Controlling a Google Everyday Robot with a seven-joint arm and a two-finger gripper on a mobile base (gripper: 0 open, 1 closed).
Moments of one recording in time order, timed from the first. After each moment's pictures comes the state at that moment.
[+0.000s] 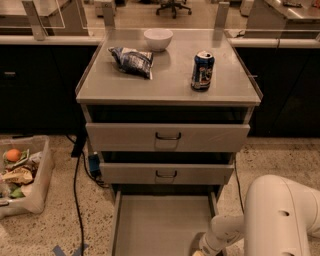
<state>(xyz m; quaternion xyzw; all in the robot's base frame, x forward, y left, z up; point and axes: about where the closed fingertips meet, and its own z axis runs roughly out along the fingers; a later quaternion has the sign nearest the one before) 0.422 -0.178 0.175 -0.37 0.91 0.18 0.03</state>
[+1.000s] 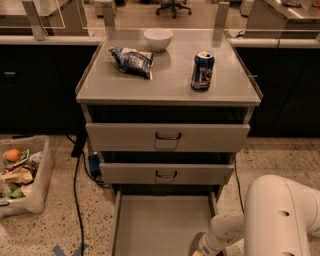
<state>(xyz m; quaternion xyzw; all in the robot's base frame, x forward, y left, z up) 0.422 -0.178 0.175 -0.37 0.91 0.18 0.03</state>
